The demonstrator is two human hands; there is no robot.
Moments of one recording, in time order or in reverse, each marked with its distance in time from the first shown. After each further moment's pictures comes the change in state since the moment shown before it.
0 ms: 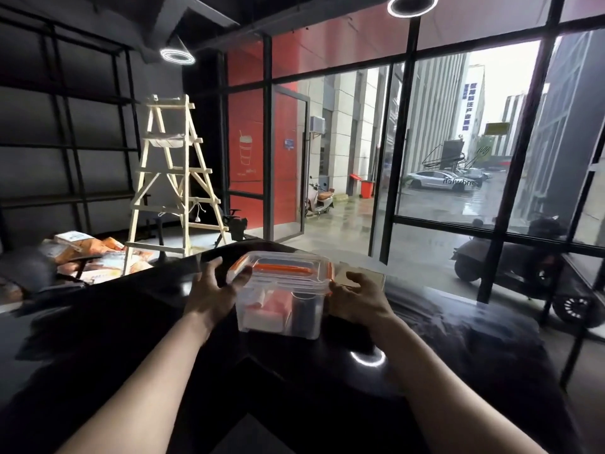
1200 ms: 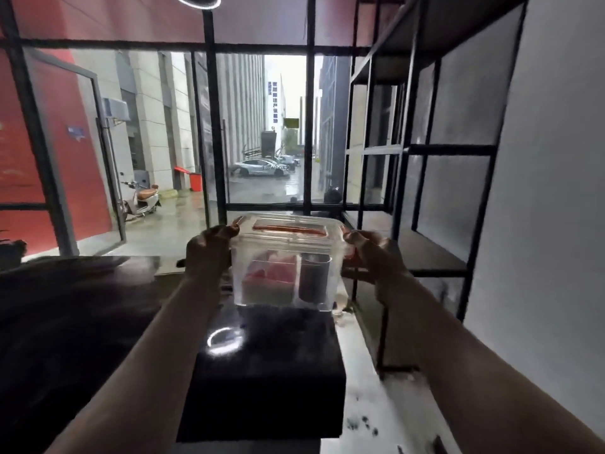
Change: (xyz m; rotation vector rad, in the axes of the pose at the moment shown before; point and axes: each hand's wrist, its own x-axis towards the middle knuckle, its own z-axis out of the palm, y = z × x) left_hand -0.147 0.163 0.155 -0.647 -0.483 0.107; right_hand -0.234 -0.003 -0.232 0.385 0.692 -0.015
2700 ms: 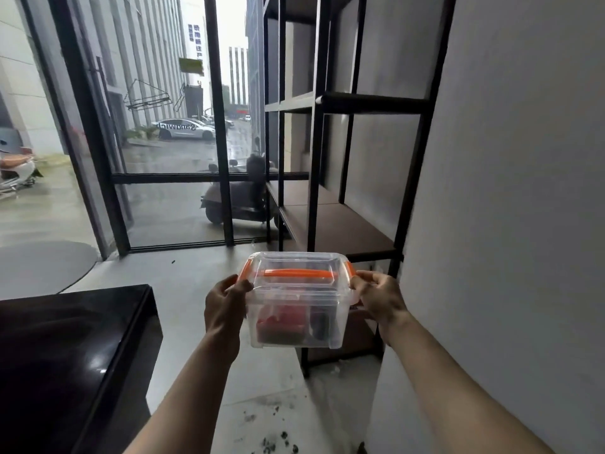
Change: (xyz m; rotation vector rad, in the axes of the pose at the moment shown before) left_hand 0.139 -0.274 0.443 -0.011 -0.245 -0.275; right_hand 0.338 0.156 -0.312 -0.274 0.320 0.178
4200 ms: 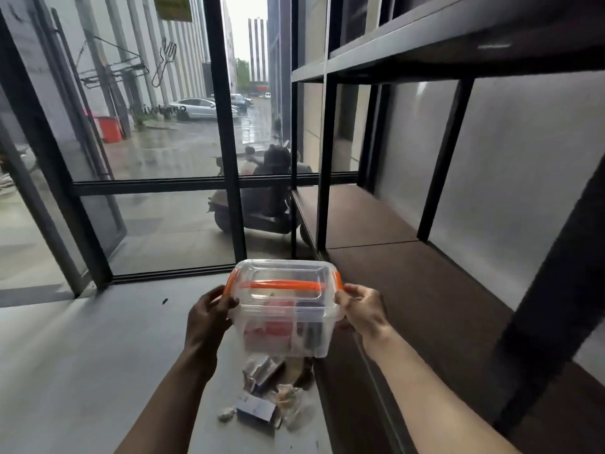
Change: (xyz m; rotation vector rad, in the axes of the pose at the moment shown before) left_hand 0.938 -0.067 0.152 0.037 0.030 -0.053; right_hand 0.878 -0.005 0.433 0.037 -0.090 0.117
